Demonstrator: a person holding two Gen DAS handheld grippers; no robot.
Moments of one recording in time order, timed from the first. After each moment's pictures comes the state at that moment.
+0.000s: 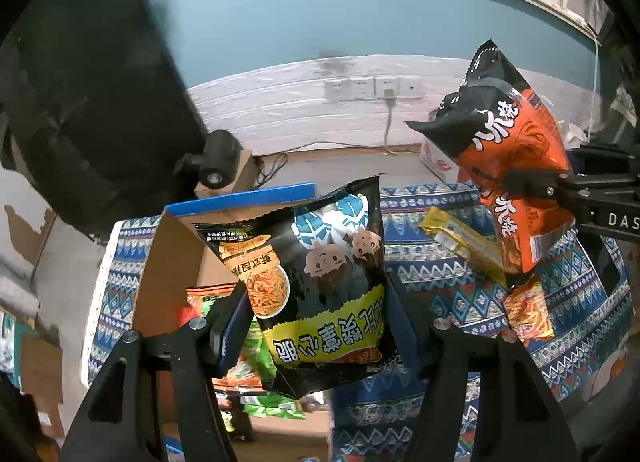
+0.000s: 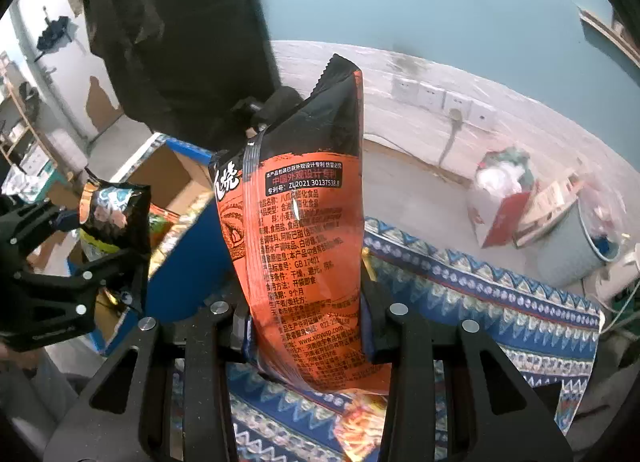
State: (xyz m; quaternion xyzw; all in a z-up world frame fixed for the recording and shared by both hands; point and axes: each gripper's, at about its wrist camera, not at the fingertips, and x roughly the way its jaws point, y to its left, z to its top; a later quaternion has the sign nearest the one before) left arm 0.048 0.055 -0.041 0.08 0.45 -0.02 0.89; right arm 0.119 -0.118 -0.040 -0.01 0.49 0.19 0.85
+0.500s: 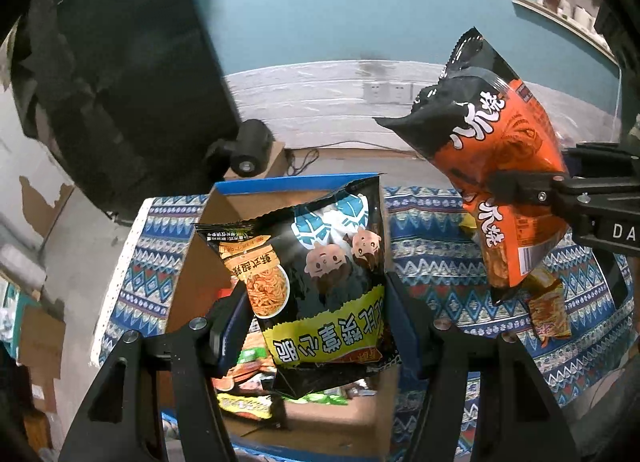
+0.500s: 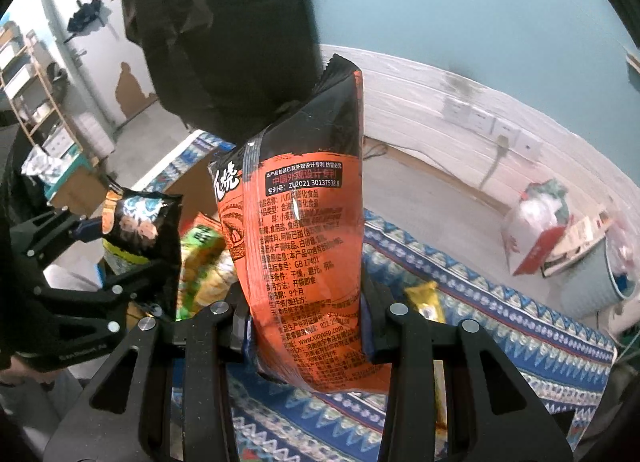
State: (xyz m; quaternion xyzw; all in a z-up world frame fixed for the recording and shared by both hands) left arm 0.031 0.110 -0.038 0.05 0.45 0.02 0.89; right arm 0.128 -0.037 -0.031 -0.03 0.48 0.24 0.84
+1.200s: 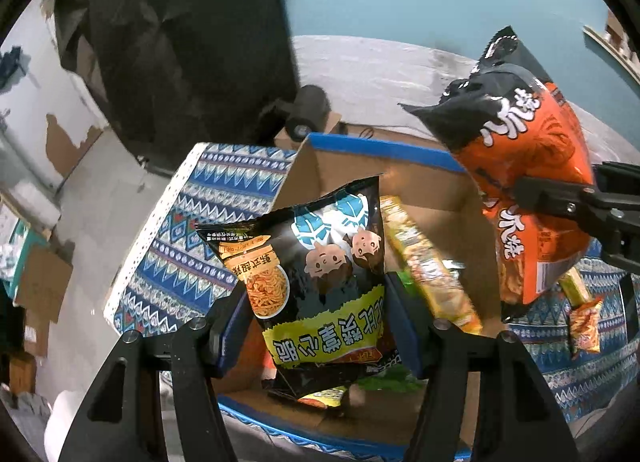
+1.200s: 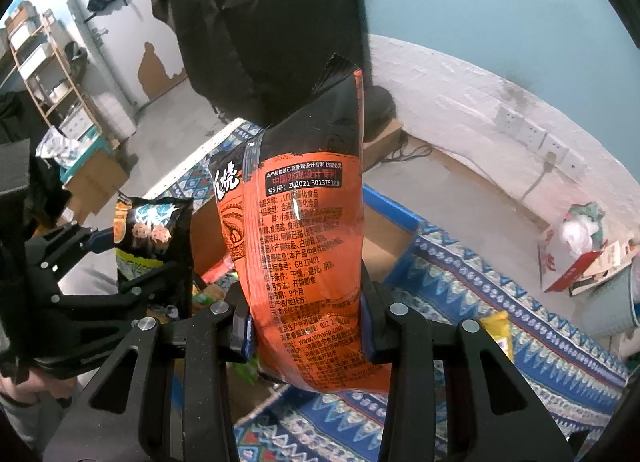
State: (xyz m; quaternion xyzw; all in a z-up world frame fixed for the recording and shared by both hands) left arm 0.027 0.204 -0.065 -0.01 0.48 0.10 0.87; right arm 0.148 0.058 -0.048 -0.04 0.51 0.28 0.81
